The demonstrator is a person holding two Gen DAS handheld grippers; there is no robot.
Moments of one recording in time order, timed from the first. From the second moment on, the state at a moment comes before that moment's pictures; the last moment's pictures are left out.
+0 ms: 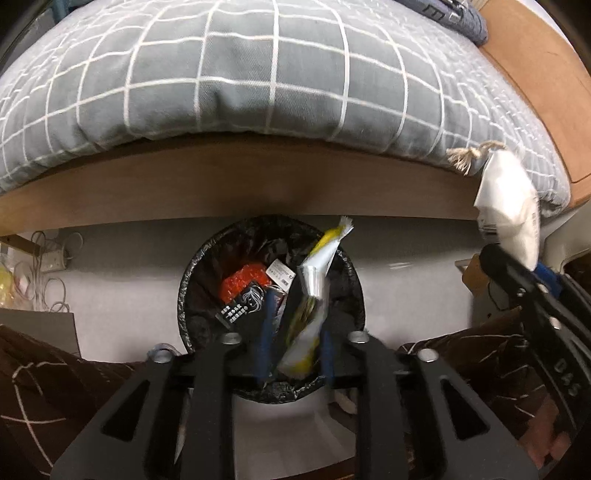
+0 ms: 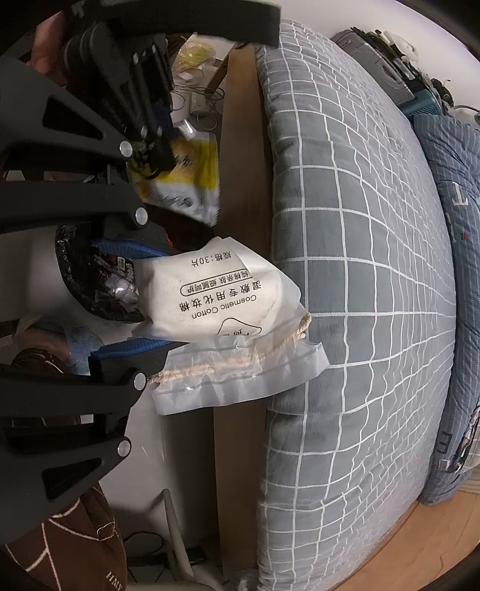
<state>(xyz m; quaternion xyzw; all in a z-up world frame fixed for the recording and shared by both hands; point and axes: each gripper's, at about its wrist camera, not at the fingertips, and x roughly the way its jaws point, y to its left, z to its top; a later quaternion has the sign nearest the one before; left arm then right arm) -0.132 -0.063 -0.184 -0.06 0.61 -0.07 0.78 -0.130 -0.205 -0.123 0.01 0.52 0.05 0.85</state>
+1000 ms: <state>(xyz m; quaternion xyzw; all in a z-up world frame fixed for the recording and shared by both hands) -0.161 0.037 -0.148 -0.07 0.56 0.03 0.83 -0.126 -0.112 -0.130 -0.01 0.53 0.14 0.84</state>
